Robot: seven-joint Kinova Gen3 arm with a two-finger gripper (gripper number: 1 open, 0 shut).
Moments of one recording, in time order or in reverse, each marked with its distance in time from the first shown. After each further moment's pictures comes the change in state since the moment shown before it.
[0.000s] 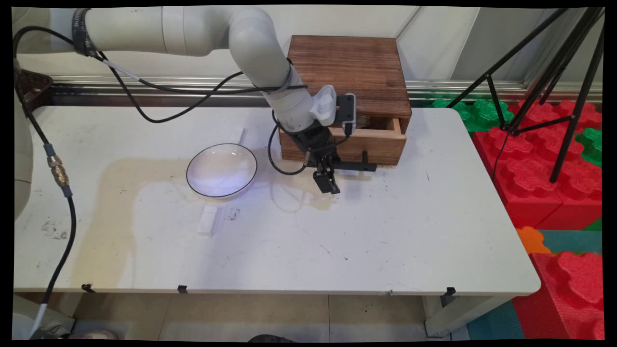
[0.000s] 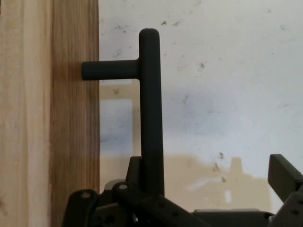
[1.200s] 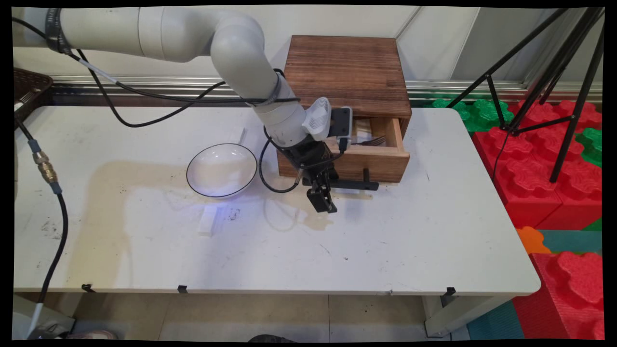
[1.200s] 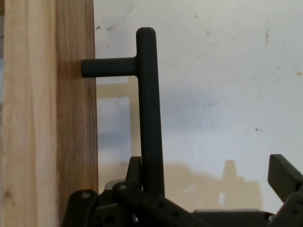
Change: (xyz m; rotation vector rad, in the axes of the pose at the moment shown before) arm -0.003 0.045 -0.012 -0.050 0.018 0.004
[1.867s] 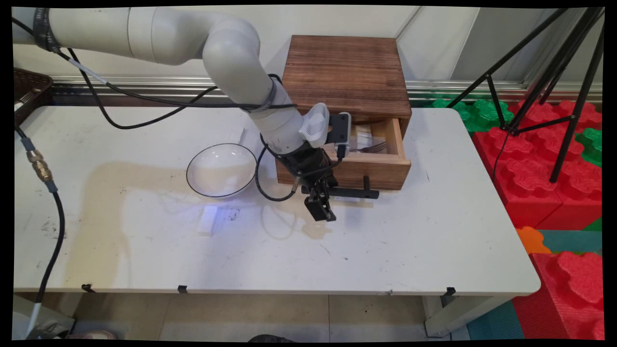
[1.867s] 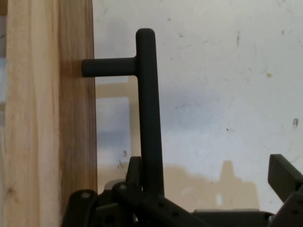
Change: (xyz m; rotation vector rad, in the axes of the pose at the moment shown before) arm -0.001 0.020 -0.004 -0.018 0.006 -0.005
